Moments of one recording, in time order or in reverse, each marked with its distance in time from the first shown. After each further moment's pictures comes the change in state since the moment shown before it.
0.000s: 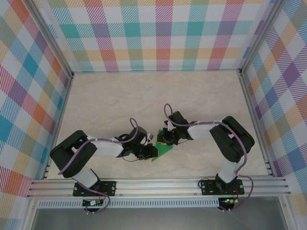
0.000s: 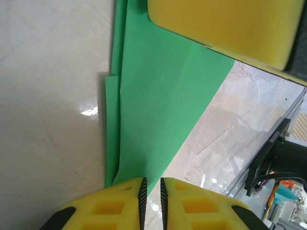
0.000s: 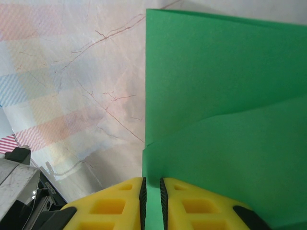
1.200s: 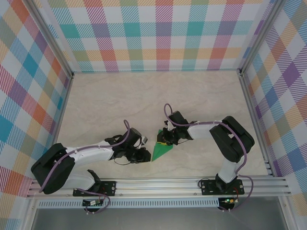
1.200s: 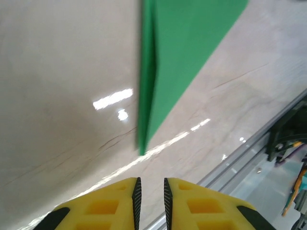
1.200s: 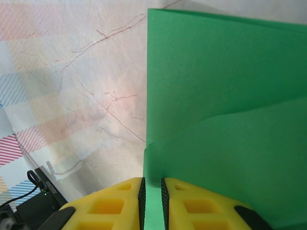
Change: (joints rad) left arm 0.001 -0.262 0.008 -0.356 -0.050 0.098; right arm 0.000 0.003 0.002 -0.001 -0.005 0.000
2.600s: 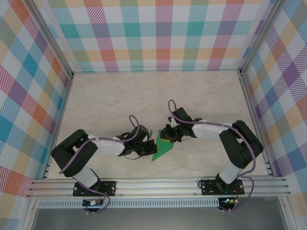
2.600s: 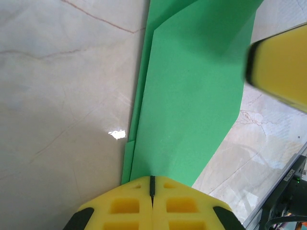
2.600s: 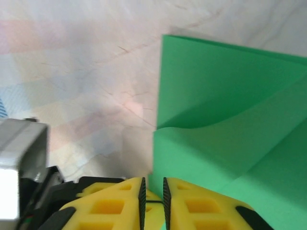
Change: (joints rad) left arm -0.002 0.282 0.035 0.346 -0.114 -0.113; right arm -0.021 -0.135 0.022 -0.132 0.040 -0.015
